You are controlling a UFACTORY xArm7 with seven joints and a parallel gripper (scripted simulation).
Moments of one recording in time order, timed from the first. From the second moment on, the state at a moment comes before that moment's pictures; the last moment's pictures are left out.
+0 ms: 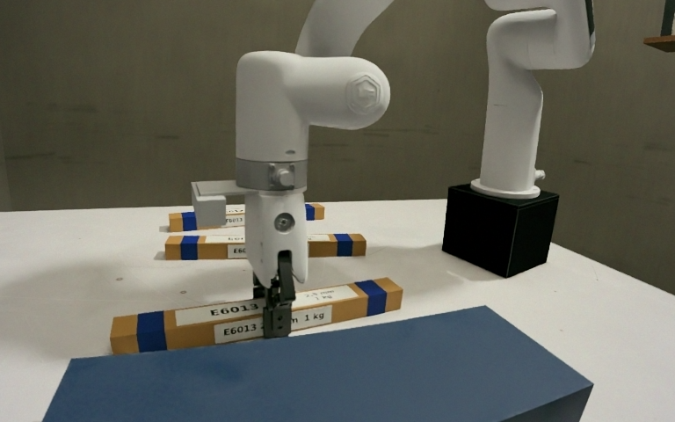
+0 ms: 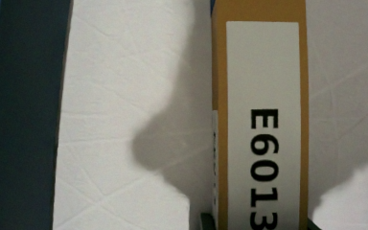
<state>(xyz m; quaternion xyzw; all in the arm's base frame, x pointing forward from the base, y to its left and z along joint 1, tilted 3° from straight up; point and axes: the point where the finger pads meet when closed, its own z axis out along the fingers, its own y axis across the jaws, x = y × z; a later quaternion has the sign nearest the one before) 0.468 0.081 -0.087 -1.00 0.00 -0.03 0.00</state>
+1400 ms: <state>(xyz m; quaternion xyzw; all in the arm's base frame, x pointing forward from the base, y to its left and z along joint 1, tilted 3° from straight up) 0.468 0.081 -0.087 -1.00 0.00 -0.03 0.00</state>
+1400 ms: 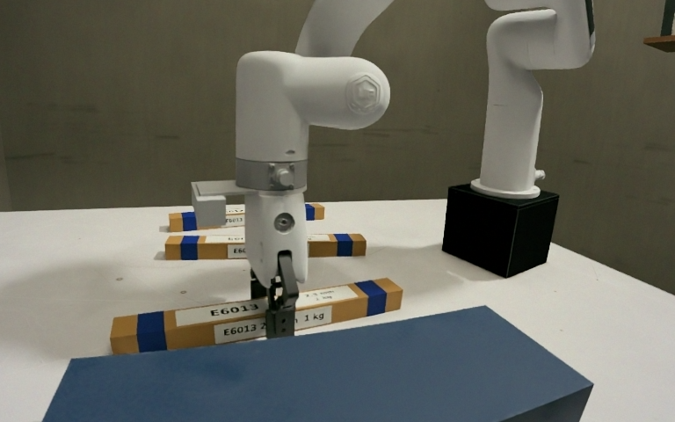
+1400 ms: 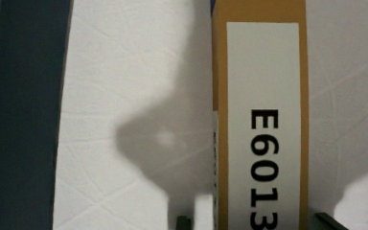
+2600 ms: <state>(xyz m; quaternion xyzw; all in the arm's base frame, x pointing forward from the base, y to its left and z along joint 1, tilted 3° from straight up) 0.466 0.080 -0.010 -1.00 0.00 -0.03 0.00</state>
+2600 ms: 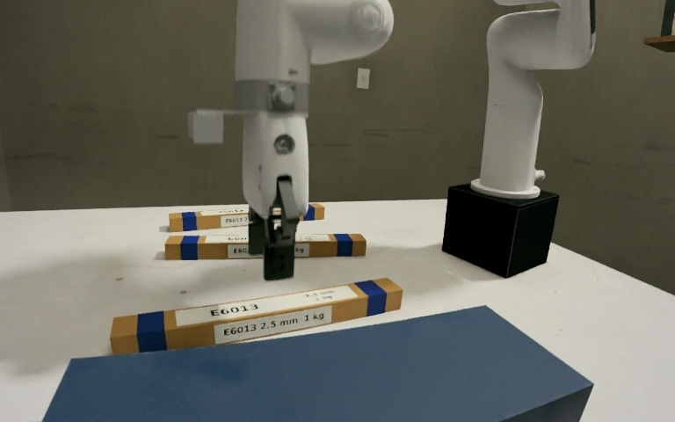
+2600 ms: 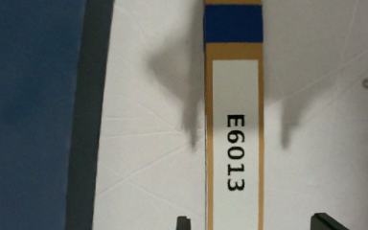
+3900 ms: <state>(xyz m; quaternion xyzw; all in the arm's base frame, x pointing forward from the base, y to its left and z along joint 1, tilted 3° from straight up) 0.410 -0.250 -0.004 -1.00 -0.02 -0.02 -0.01</state>
